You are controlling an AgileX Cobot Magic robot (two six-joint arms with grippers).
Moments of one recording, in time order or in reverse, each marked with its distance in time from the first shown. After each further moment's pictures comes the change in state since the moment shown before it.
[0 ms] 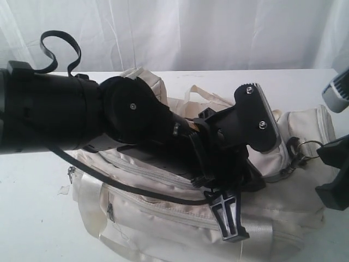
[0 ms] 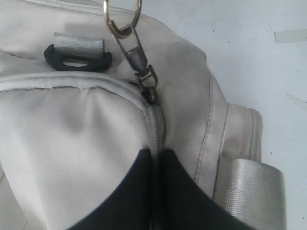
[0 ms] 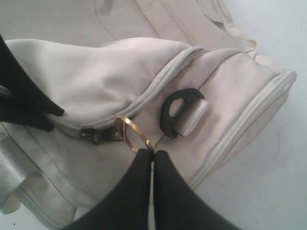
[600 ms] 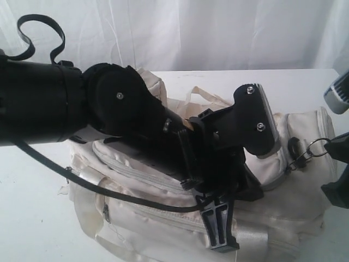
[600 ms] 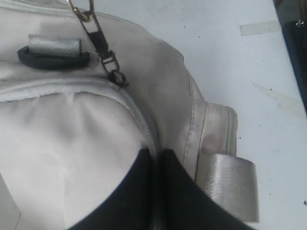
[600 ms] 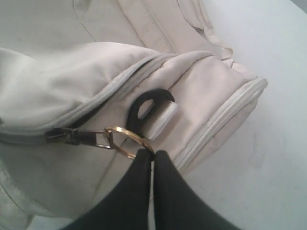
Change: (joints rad) left arm 0.000 -0.043 0.000 0.061 0.117 -0.030; right arm 0.000 0.000 0.000 -0.080 -0.007 0.000
